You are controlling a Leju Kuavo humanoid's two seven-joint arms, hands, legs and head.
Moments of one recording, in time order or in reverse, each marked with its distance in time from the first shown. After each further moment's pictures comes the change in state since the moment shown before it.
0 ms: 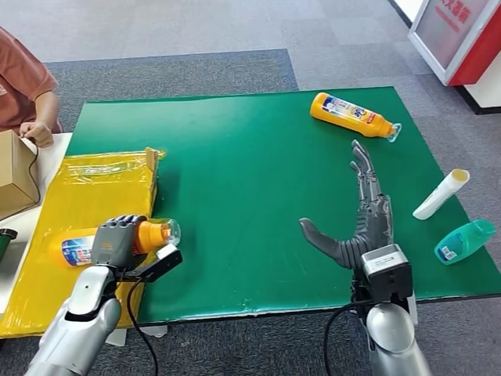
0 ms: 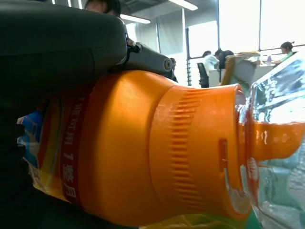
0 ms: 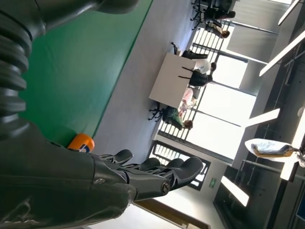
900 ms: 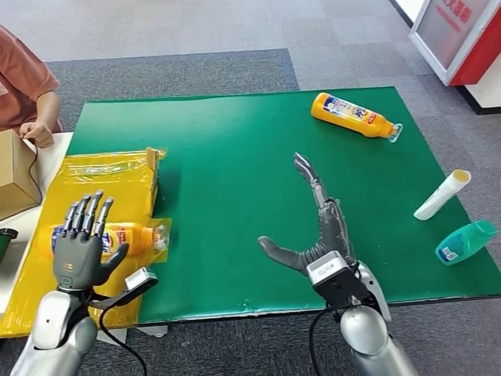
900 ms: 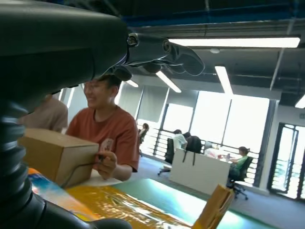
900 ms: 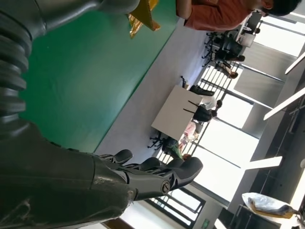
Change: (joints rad) left arm 0.190 0.028 0.091 -0.308 0.187 0.317 -0.313; right arm -0.047 -0.035 0.171 0.063 0.069 0.007 0.057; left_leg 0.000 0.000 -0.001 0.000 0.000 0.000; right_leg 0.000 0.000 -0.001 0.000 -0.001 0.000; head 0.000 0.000
